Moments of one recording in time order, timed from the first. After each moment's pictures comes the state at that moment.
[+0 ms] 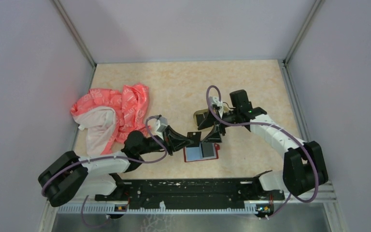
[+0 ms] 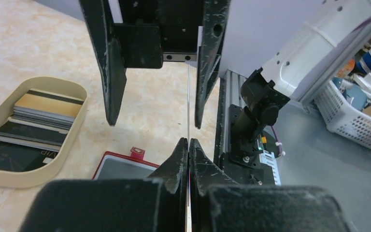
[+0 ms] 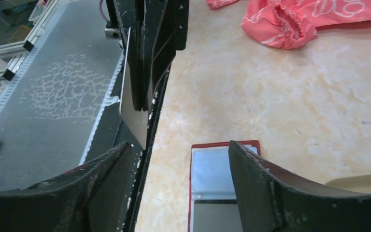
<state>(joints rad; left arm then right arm) -0.85 1.20 0.28 1.11 0.48 -0.44 0.36 1.32 0.87 -0.41 -1.34 -0.59</state>
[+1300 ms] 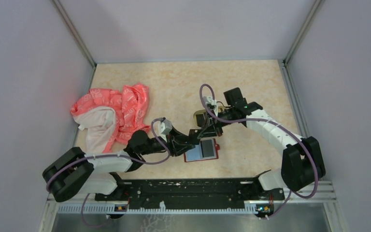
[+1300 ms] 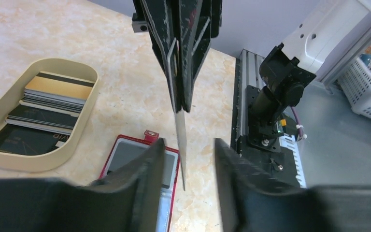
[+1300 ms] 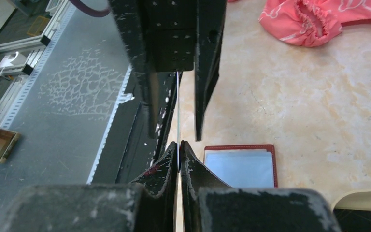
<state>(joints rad) -0.86 1.26 0.27 1.10 0.49 -0.32 0.44 1.37 0.97 -0.55 -1.31 -0.61</state>
